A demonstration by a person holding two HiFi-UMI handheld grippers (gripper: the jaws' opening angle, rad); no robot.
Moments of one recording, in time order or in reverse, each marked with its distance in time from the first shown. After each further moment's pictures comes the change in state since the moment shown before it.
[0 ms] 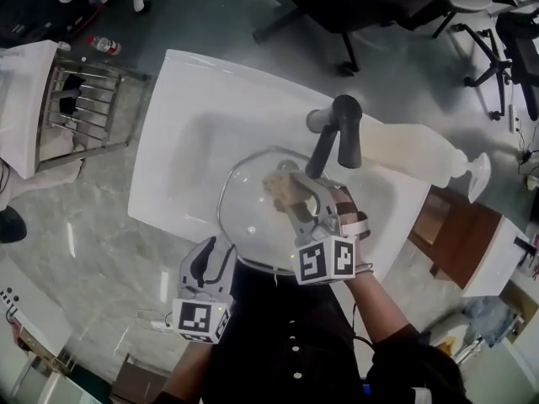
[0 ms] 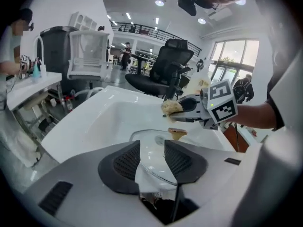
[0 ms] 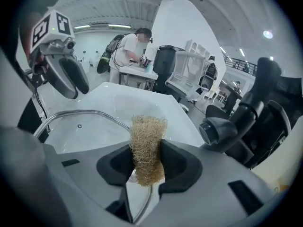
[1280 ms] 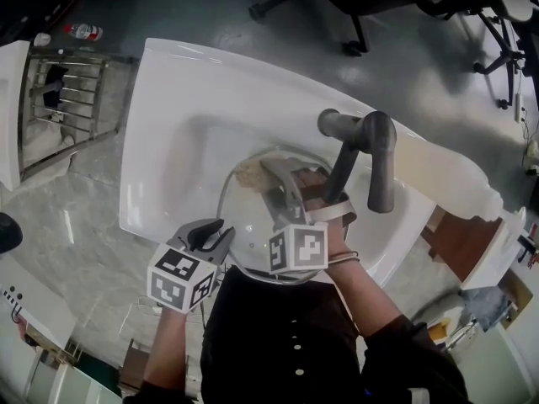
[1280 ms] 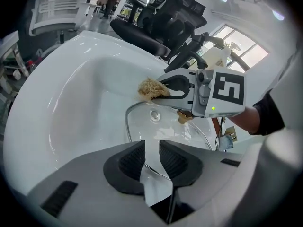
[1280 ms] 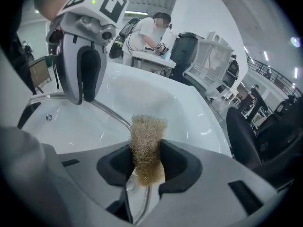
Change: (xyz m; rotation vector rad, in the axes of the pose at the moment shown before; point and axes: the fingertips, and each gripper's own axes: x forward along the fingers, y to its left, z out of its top) left arm 0.072 0.028 -0.027 -0.067 0.546 -0.309; right arm 0.090 0.023 -0.001 -0.178 0.122 0.134
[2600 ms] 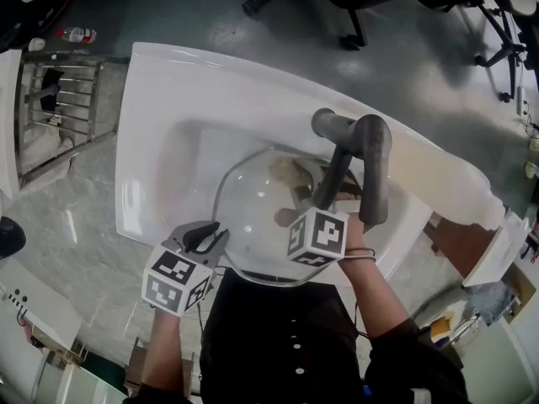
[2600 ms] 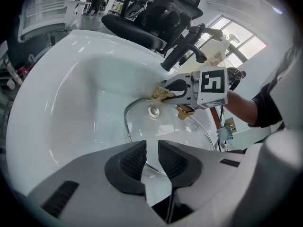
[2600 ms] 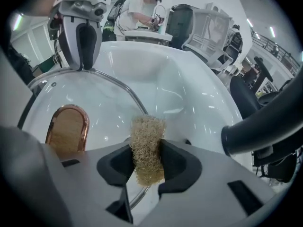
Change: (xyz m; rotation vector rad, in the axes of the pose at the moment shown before) left arm 0.001 0.001 0.000 0.065 0.075 -0.003; right arm -0.006 0.003 -0.084 0.108 0.242 0.096
